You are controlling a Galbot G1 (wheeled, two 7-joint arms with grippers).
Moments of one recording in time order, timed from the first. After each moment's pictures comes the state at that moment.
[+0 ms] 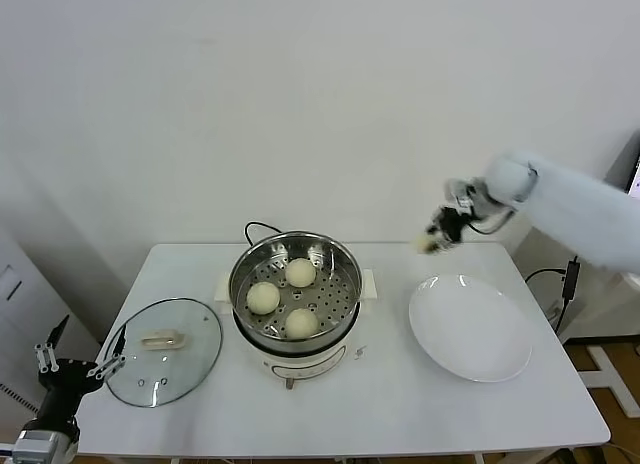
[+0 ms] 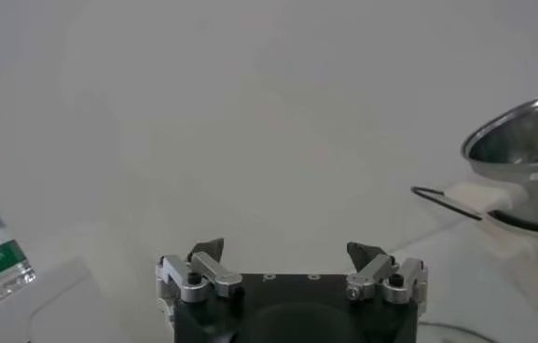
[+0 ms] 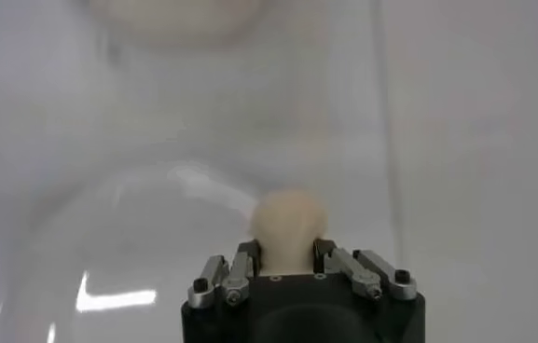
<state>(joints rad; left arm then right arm) 1.65 -1.40 -0.97 -2.13 0.10 -0.03 0.19 0.60 0.86 -1.25 1.08 0.50 -0.21 -1.01</state>
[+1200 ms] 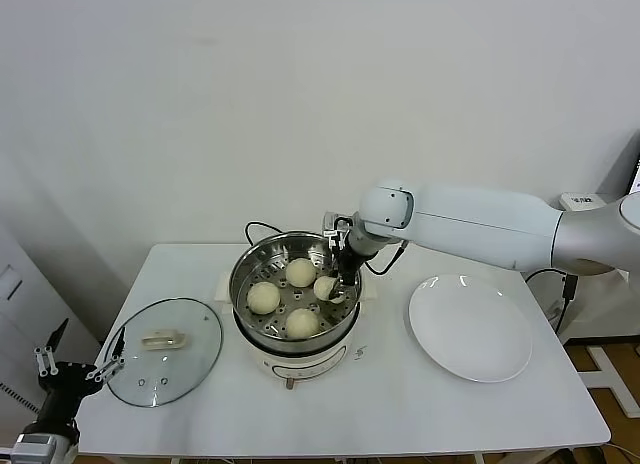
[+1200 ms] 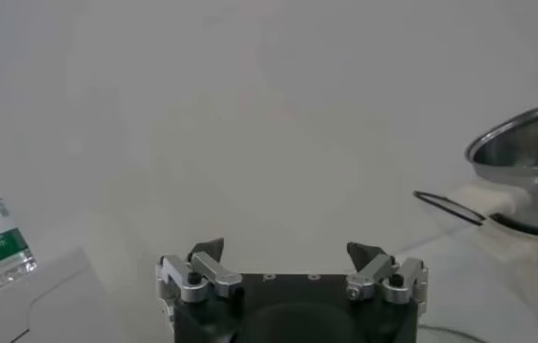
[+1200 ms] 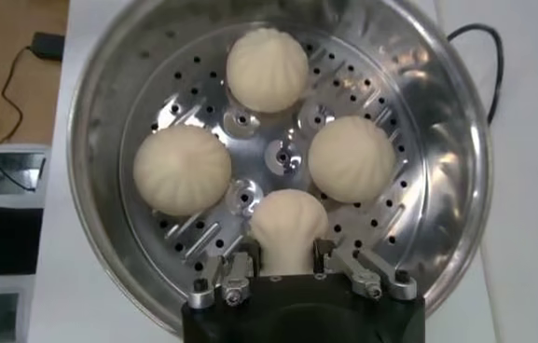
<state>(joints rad) 1.65 -1.40 -0.98 -2.10 0.07 -0.06 0.19 0.60 1.10 -1.45 1.34 0.80 -0.57 -0.76</state>
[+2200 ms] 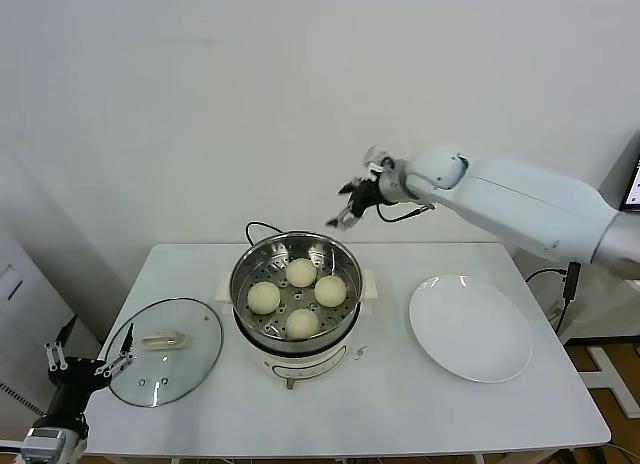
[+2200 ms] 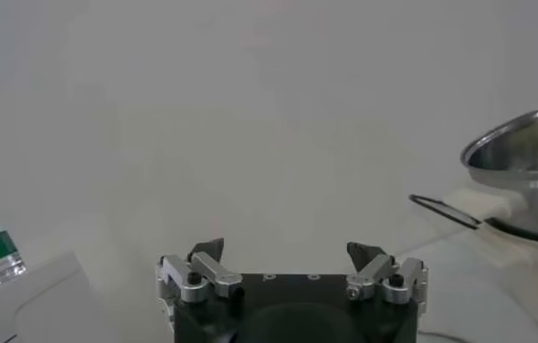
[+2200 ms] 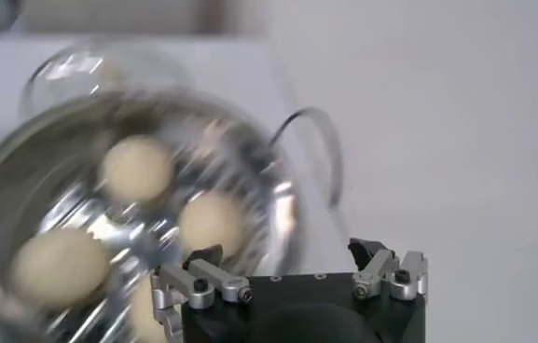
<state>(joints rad) 1.63 -1.41 -0.94 -2.10 0.08 -0.06 0.18 0.48 0.92 -1.15 1.24 1.03 -0.32 -0.36</state>
